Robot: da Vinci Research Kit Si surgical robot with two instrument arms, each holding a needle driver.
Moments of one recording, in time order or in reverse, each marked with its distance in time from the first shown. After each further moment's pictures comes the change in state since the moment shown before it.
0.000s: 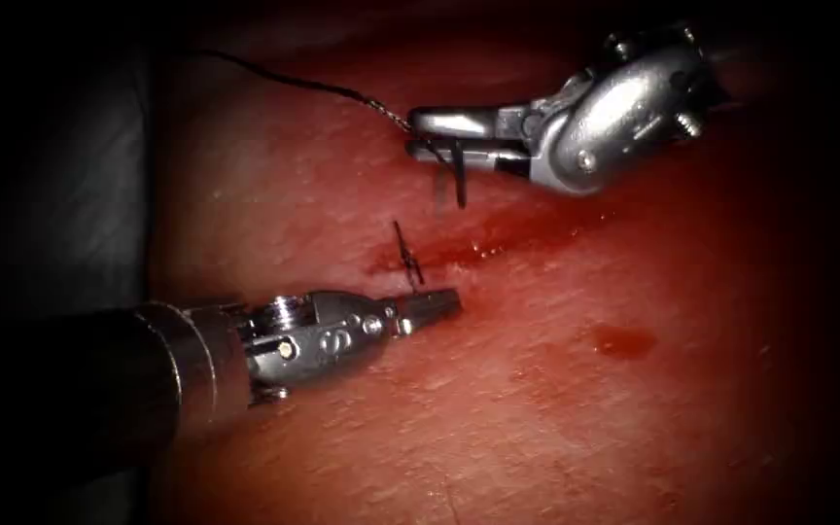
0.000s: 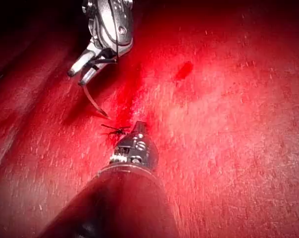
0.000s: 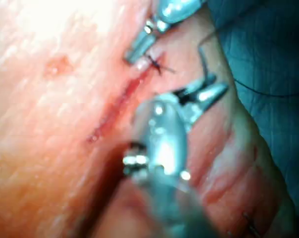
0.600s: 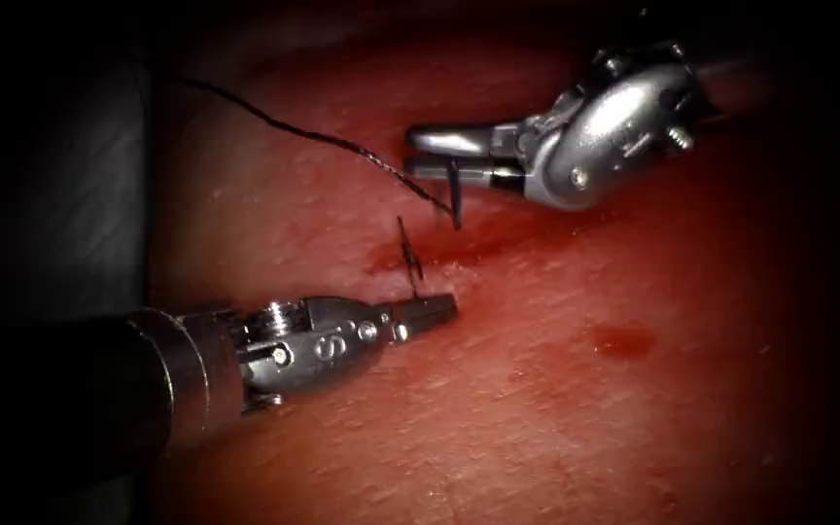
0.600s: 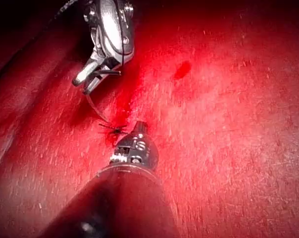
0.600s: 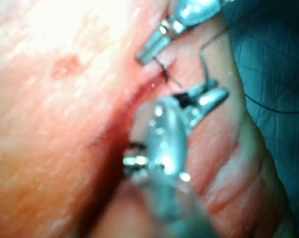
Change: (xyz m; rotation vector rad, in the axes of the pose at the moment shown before) right arm -0.001 -0.002 0.000 0.033 0.002 -0.058; left arm 0.000 0.000 0.000 -0.008 0.004 -0.002
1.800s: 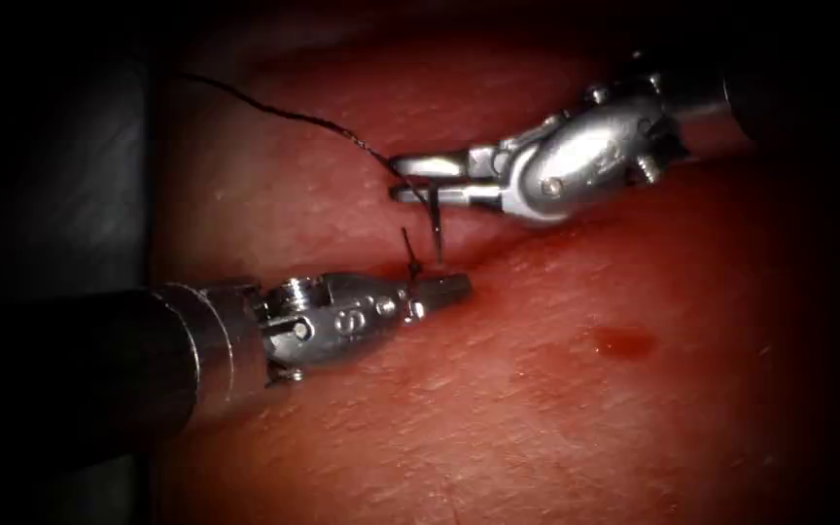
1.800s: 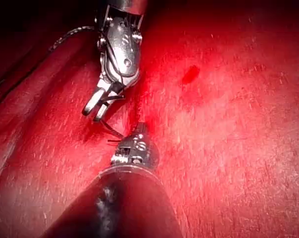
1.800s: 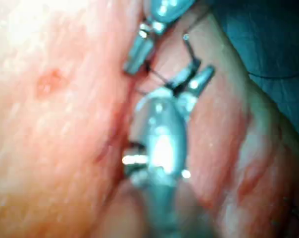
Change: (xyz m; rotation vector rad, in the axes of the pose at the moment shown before) right arm -0.002 -0.004 0.000 0.143 -0.082 0.267; left arm 0.000 -0.001 0.002 0.004 -0.012 -0.011
